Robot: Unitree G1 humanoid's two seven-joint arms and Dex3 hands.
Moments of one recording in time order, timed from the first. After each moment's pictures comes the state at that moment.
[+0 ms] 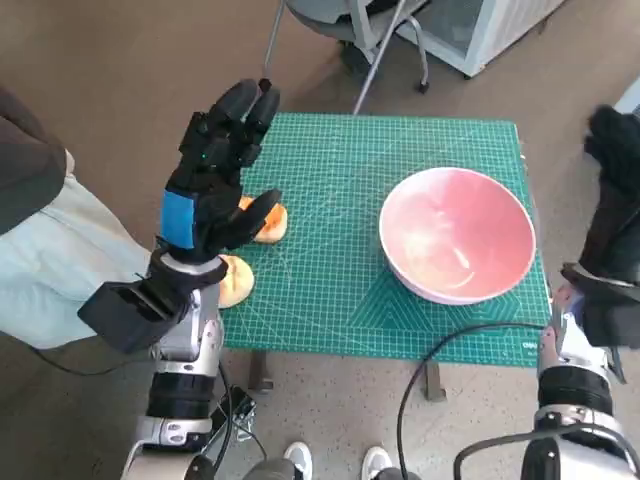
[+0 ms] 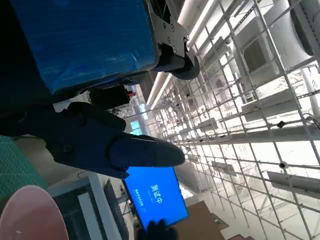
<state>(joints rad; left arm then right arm) -0.56 0.08 0.14 0.35 -0.25 -0.59 -0.36 -0.73 -0.34 -0.32 1.10 0.07 -1.03 0.00</state>
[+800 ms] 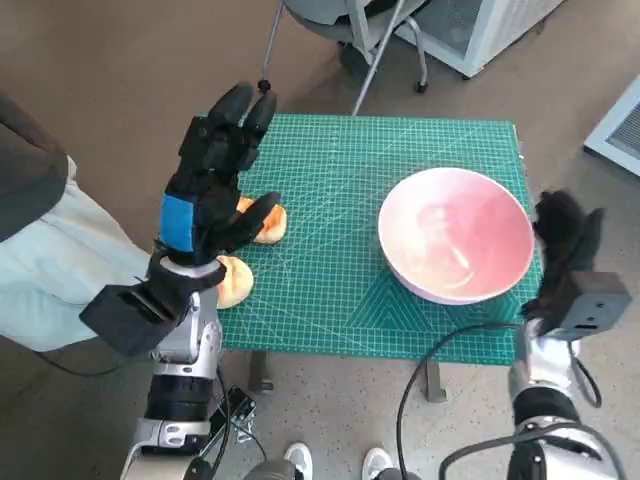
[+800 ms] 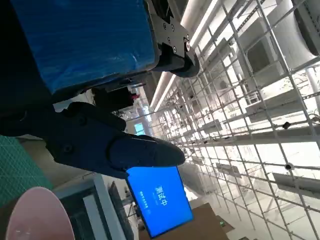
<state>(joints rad) -0.54 0.09 0.14 0.33 -0.24 -0.59 -0.36 -0.72 -0.22 -0.35 1.30 0.11 -0.70 -0.07</state>
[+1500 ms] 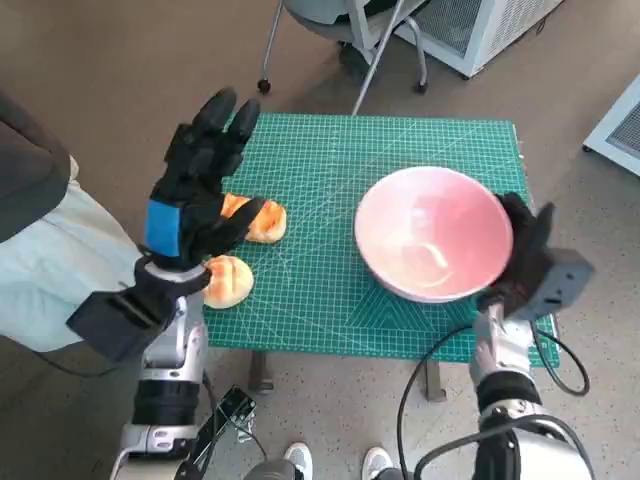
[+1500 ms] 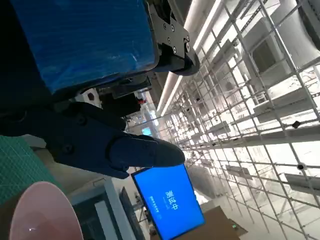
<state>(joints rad) -0.49 0.15 0.15 0.29 -0.24 -0.59 -0.36 -0.84 -0.11 -0.44 1.32 0.18 -0.51 -0.01</state>
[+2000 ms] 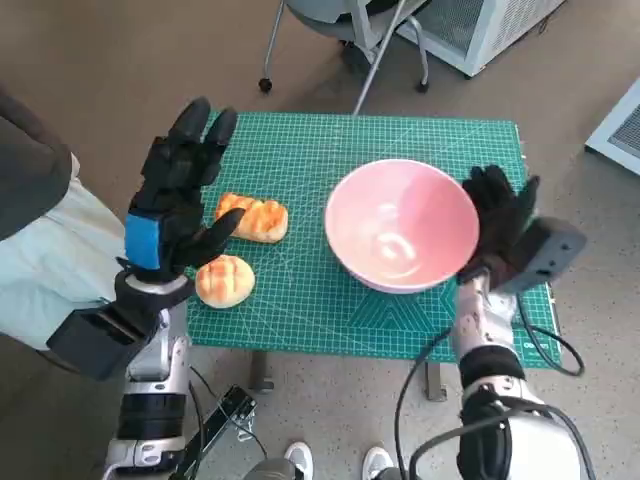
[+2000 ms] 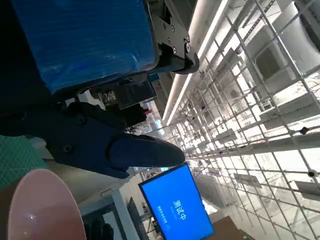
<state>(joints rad) -0.44 0.17 0.17 0.25 -0.24 -0.58 -0.34 -0.94 -0.05 -0.49 1.33 0.20 -0.45 -0.01</state>
